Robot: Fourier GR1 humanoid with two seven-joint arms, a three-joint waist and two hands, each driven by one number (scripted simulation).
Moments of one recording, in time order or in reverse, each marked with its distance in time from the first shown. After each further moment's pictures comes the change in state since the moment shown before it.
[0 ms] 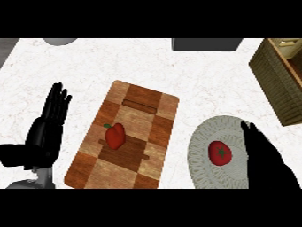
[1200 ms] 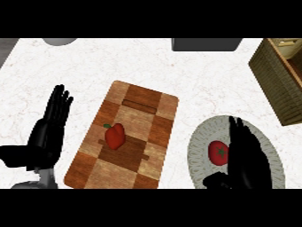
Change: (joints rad) left arm 0.012 -0.062 0.050 0.014 -0.053 -0.067 -0.007; right arm -0.032 0.011 -0.044 0.283 0.057 -0.202 -0.076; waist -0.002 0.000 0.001
